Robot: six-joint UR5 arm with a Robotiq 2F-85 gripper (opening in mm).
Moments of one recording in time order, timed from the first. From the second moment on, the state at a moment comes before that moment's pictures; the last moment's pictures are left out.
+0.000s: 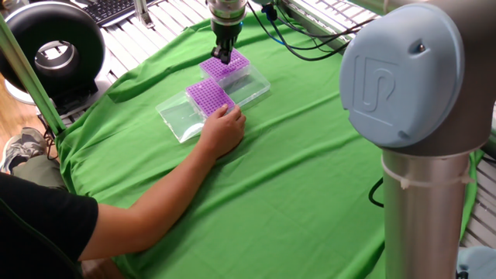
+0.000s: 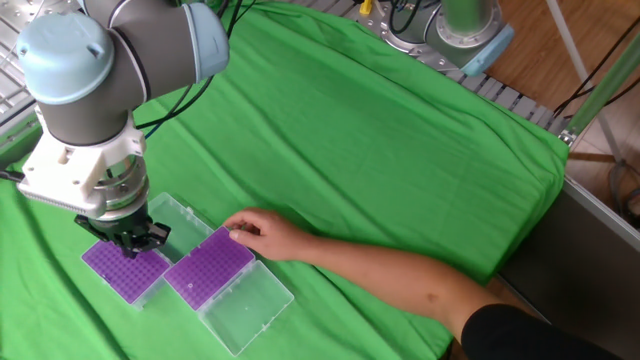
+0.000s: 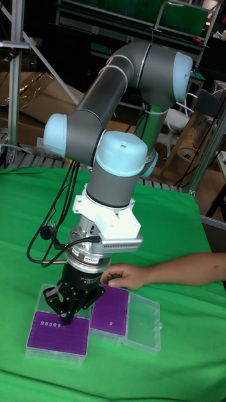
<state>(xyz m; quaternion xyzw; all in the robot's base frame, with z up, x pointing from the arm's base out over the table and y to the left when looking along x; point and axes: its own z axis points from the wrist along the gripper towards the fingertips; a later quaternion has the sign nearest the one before) 0.739 -0.051 0.059 -0.22 0.97 -0.05 0.08</state>
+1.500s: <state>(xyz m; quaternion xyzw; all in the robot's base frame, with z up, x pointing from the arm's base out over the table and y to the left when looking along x) 0.723 0.029 0.059 -0.14 0.99 -0.01 0.04</state>
